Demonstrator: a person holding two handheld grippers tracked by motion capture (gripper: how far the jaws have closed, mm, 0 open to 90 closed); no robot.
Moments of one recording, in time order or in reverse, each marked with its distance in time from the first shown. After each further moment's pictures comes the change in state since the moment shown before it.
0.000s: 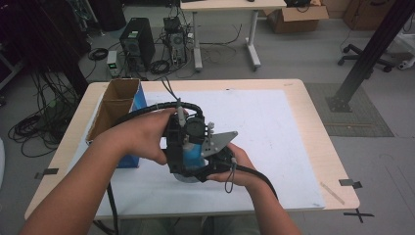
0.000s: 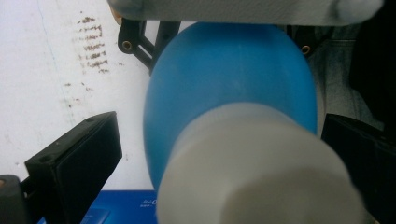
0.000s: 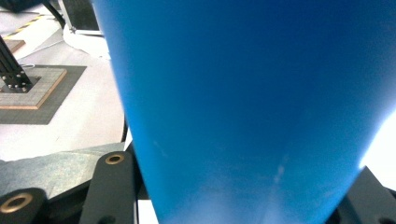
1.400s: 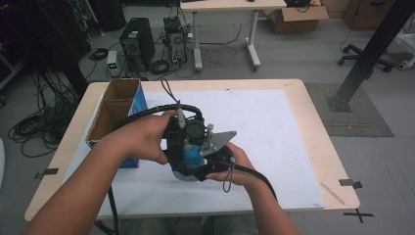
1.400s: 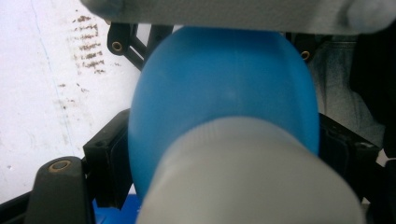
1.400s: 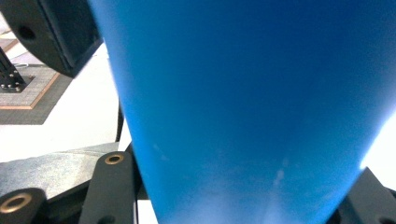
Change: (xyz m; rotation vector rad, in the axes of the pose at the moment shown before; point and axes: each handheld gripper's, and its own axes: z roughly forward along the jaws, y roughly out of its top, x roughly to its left) left arm 0.002 0.000 0.007 -0.009 -0.012 -0.003; right arm -0.001 0.000 0.002 0.009 -0.022 0.005
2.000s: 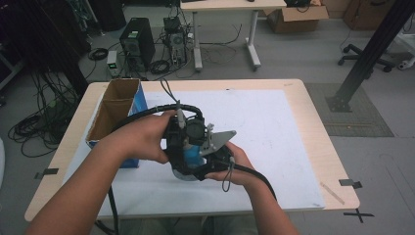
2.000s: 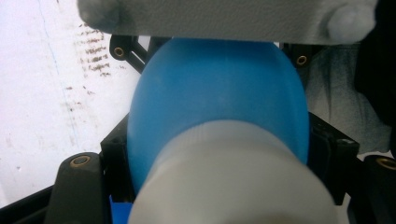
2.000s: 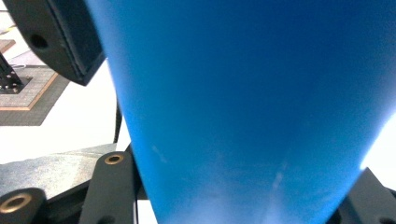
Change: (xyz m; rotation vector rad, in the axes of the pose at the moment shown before) left arm -0.003 0.000 -0.002 -0.008 0.029 0.011; right arm -0.001 0.001 0.001 0.000 -0.005 0.003
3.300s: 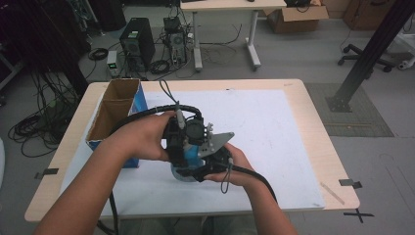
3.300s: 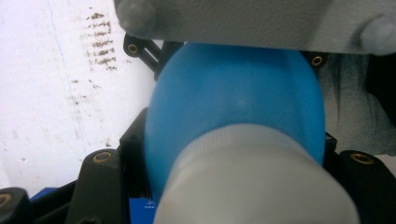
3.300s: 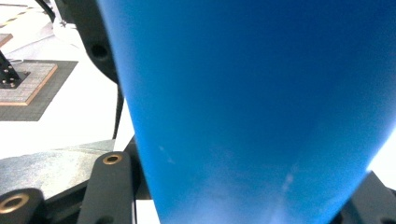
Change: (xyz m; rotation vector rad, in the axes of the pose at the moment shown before) left arm 0.002 -0.001 0.003 0.014 0.017 -0.021; right arm 0.002 -0.002 0.004 0.015 -0.003 -0.009
